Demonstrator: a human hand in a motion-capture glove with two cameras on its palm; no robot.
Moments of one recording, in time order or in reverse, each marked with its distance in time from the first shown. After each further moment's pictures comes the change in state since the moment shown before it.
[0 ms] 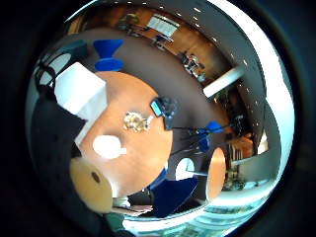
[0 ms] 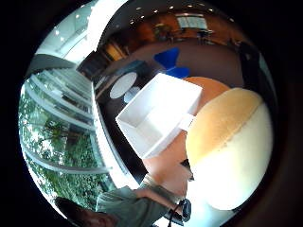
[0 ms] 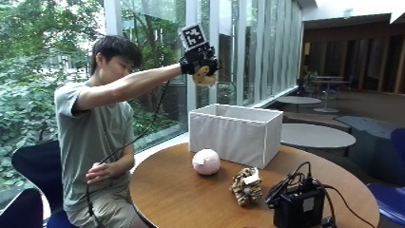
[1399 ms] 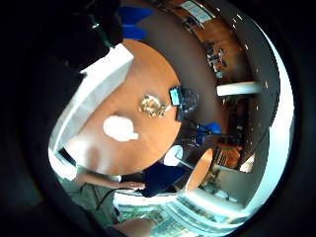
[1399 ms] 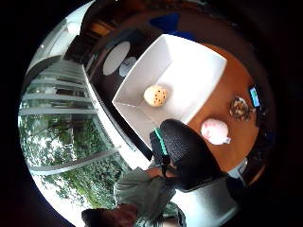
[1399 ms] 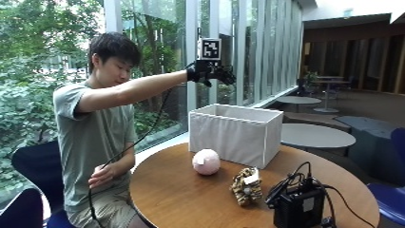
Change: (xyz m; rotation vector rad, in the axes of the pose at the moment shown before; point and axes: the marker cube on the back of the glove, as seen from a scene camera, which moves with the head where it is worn) arm -0.029 -0.009 0.058 -0.409 -0.035 -0.016
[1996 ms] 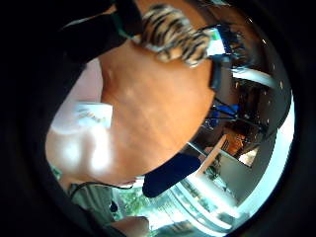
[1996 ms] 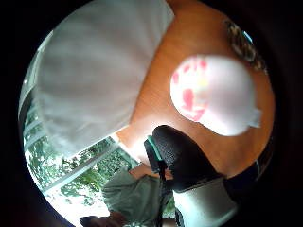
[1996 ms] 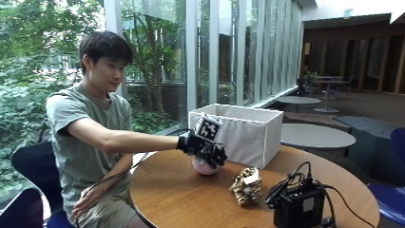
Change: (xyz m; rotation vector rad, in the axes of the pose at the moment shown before) arm 0.154 0.036 0.265 -0.295 0.067 0.285
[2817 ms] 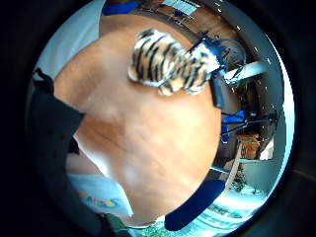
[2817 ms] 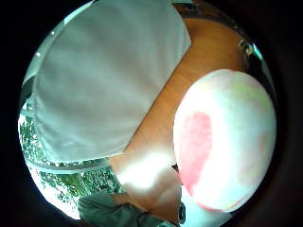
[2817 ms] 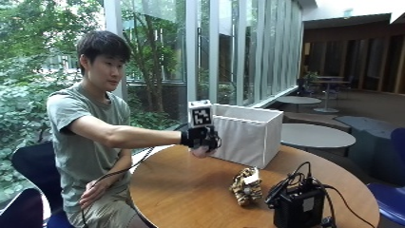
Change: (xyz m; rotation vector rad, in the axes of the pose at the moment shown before) arm 0.023 -0.002 -0.047 0.447 -0.276 -0.205
